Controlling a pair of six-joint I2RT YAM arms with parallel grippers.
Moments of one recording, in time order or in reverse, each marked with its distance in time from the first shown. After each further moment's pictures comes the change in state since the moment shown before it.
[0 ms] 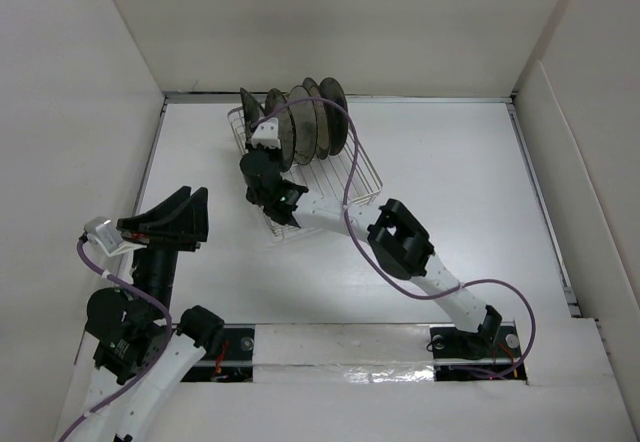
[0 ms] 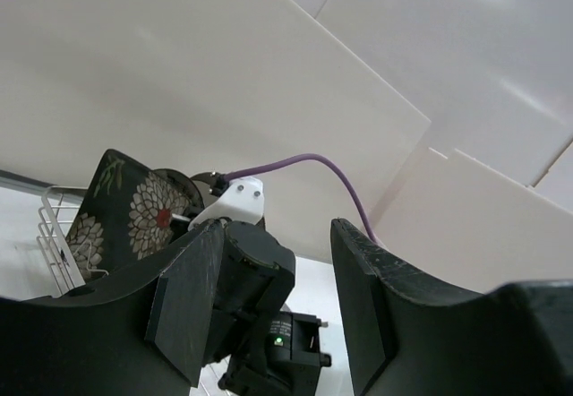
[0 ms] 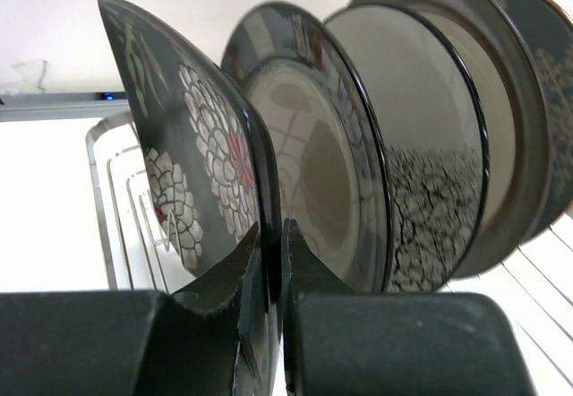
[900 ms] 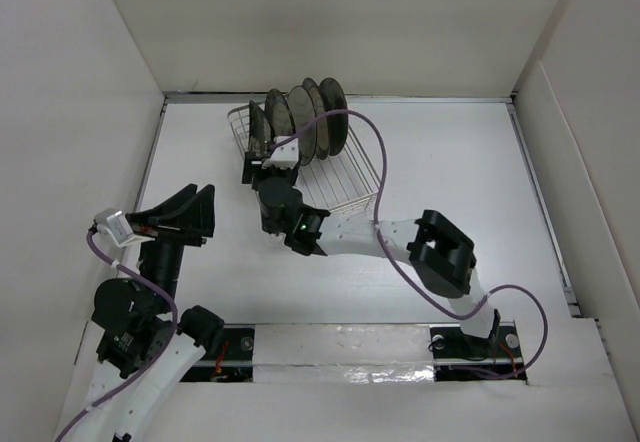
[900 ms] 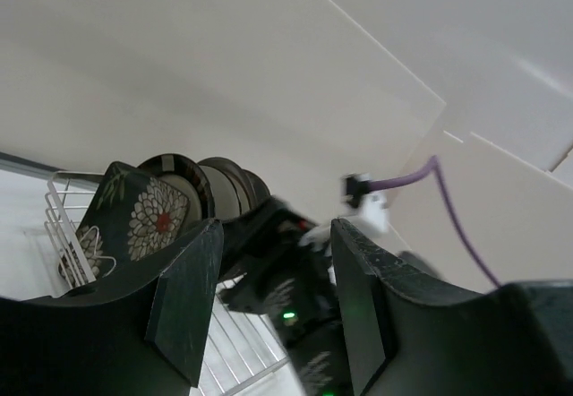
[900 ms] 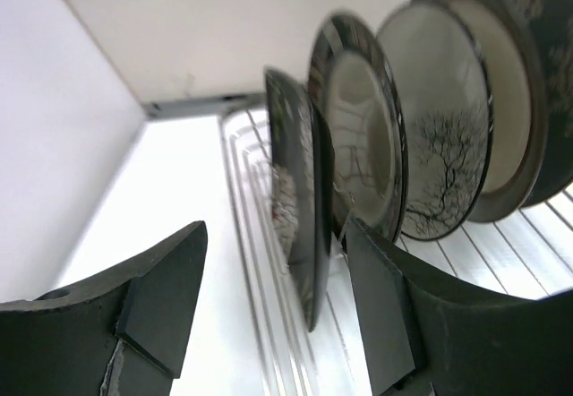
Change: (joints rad) left arm 0.000 0.032 -0.005 -0.004 0.004 0.003; right arm 0.119 -0.336 -0.451 0.190 -0.066 0.165
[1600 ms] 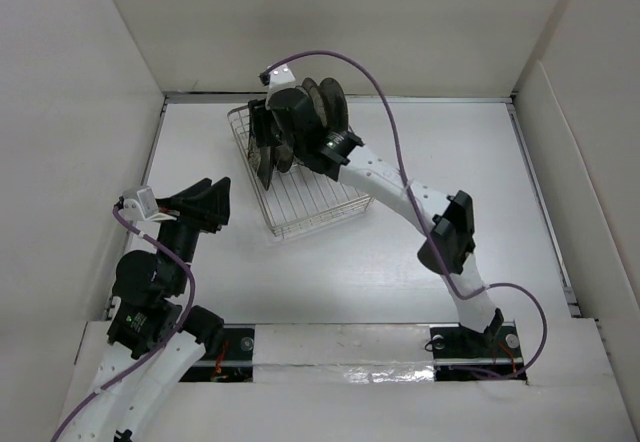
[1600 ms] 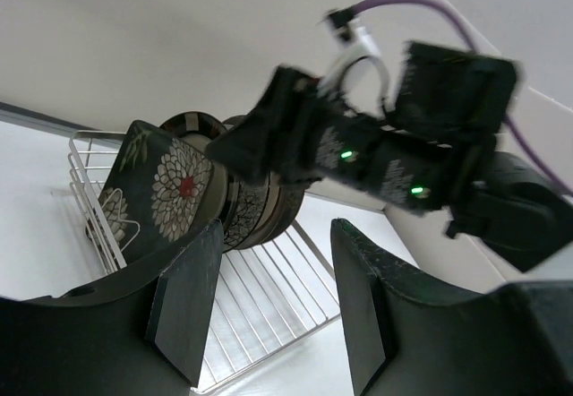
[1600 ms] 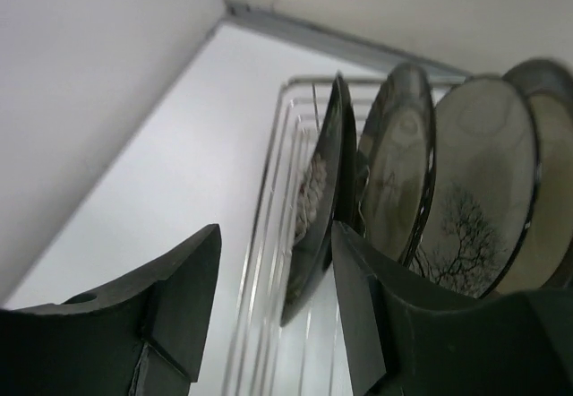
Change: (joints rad) left arm 0.042 0.135 0.000 -0.027 0.035 -0.001; right arm -0.239 0.008 0.558 -0.924 -0.723 0.091
